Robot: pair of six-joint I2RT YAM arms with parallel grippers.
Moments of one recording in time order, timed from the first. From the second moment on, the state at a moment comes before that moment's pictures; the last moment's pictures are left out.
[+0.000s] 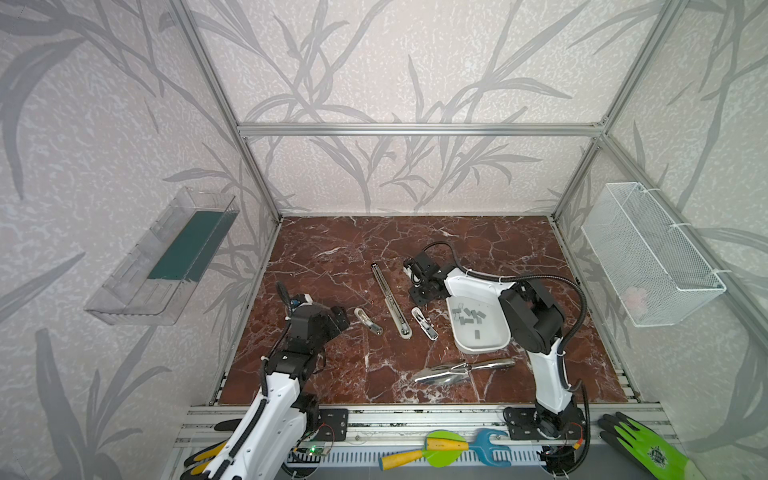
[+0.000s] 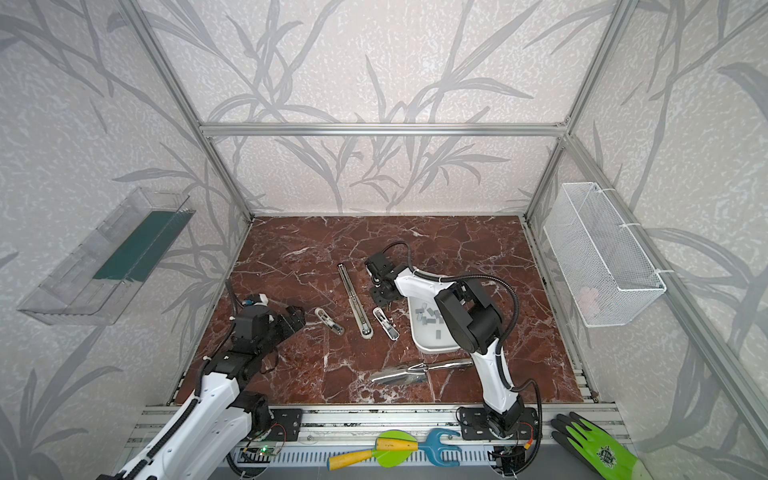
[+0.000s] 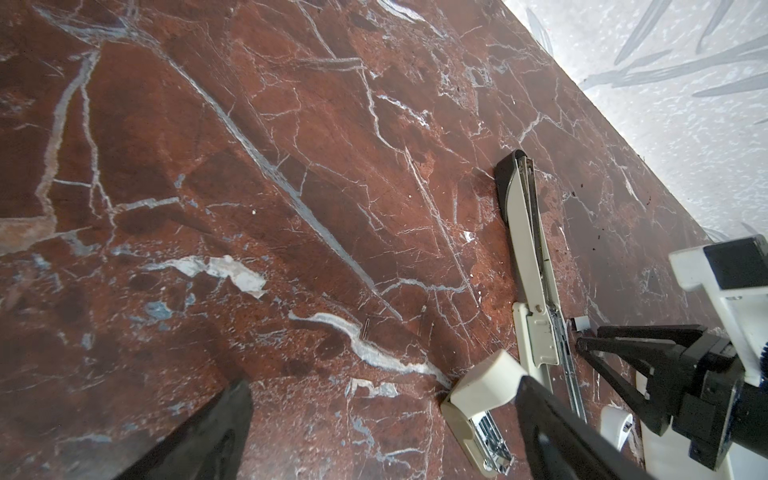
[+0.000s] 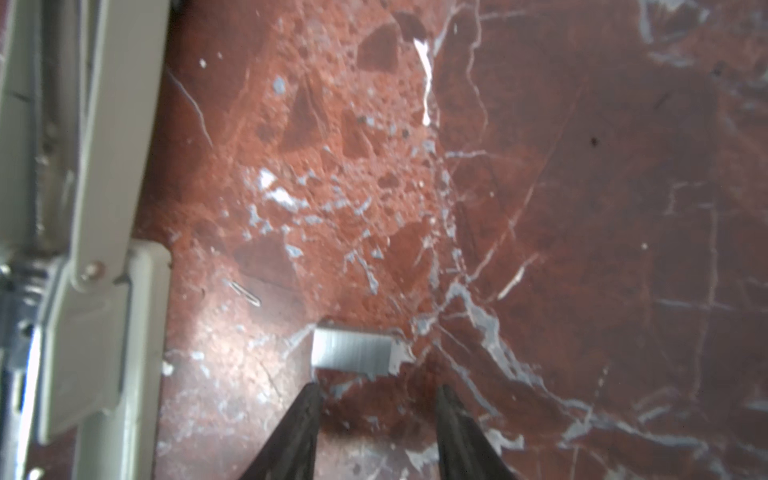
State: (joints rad) left arm -0.13 0.71 0.31 -0.28 -0.04 -0.70; right arm 0.72 2.10 1.45 -0.49 0.07 0.13
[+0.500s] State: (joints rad) left arm -0.13 0.71 0.31 -0.28 -0.04 -0.70; right arm 0.71 2.15 1.54 -0.52 0.15 0.16
